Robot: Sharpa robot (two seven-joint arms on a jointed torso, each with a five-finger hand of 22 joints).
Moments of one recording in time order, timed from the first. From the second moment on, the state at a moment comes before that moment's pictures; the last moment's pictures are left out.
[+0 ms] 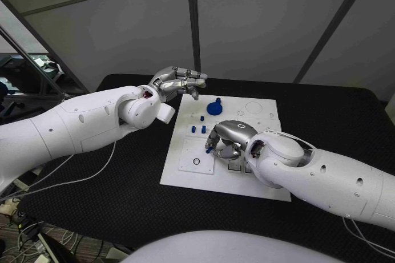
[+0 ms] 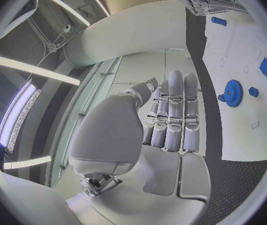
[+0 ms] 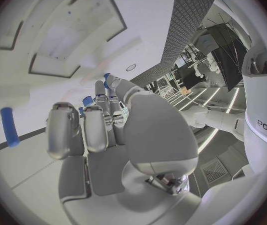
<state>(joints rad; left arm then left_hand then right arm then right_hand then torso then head) 1.11 -0.82 0.13 1.33 -0.17 -0.07 0.27 1.38 -0.14 0.46 -0.02 0.10 1.03 0.16 0.10 0.14 1.20 0.09 0.12 0.14 1.25 0.01 0.64 0.55 0.19 1.02 0.11 0.65 0.81 1.04 -0.53 0.00 1.52 -1.66 -0.21 -0.18 1.37 -0.07 0.41 -0.06 0.22 1.18 0.11 0.08 0.10 1.26 0.04 0.08 0.10 1.47 -0.03 1.35 1.20 0.07 1.46 0.07 1.37 1.30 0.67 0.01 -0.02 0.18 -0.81</state>
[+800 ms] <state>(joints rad) 1.11 -0.82 0.13 1.33 -0.17 -0.06 0.26 1.38 -0.14 0.46 -0.02 0.10 1.02 0.17 0.10 0.14 1.20 0.09 0.12 0.14 1.25 0.01 0.64 0.55 0.19 1.02 0.11 0.65 0.81 1.04 -0.51 0.00 1.51 -1.68 -0.17 -0.20 1.34 -0.08 0.41 -0.08 0.22 1.16 0.12 0.07 0.10 1.22 0.07 0.07 0.08 1.47 -0.03 1.34 1.19 0.07 1.45 0.07 1.37 1.29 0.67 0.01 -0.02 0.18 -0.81</state>
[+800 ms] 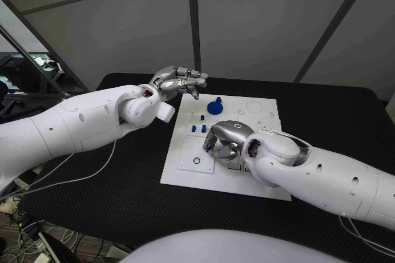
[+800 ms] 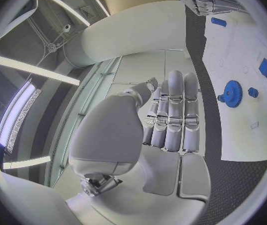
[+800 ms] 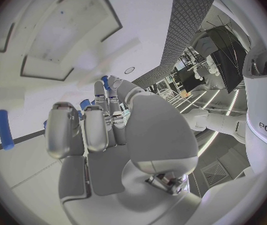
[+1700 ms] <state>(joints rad) 1.11 -0.82 0.13 1.33 -0.17 -0.05 0.25 1.38 -0.14 0.46 -0.02 0.10 1.02 0.17 0.09 0.14 1.20 0.09 0.12 0.15 1.25 0.01 0.64 0.55 0.19 1.02 0.11 0.65 0.81 1.03 -0.58 0.00 1.58 -1.70 -0.31 -0.19 1.29 -0.13 0.38 -0.15 0.22 1.05 0.13 0.06 0.07 1.04 0.11 0.08 0.07 1.46 0.01 1.29 1.11 0.09 1.40 0.12 1.25 1.15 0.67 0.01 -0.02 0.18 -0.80</state>
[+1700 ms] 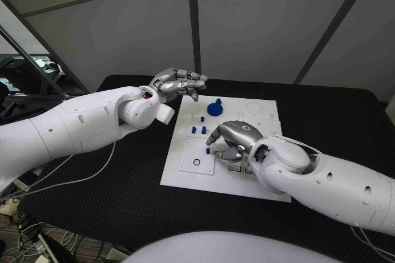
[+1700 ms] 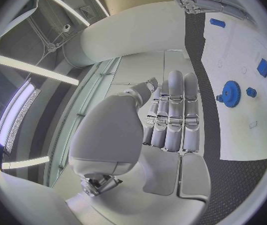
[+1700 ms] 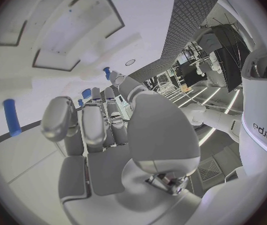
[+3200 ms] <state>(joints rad) 1.11 -0.83 0.12 1.32 -0.17 -0.05 0.25 1.38 -0.14 0.46 -0.02 0.10 1.02 0.17 0.09 0.14 1.19 0.10 0.12 0.15 1.25 0.01 0.64 0.55 0.19 1.02 0.11 0.65 0.81 1.08 -0.71 0.09 1.55 -1.68 -0.13 -0.27 1.32 -0.08 0.27 -0.16 0.19 1.06 0.14 0.07 0.07 1.07 0.09 0.13 0.07 1.47 0.01 1.29 1.12 0.09 1.40 0.11 1.25 1.16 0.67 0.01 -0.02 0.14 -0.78</state>
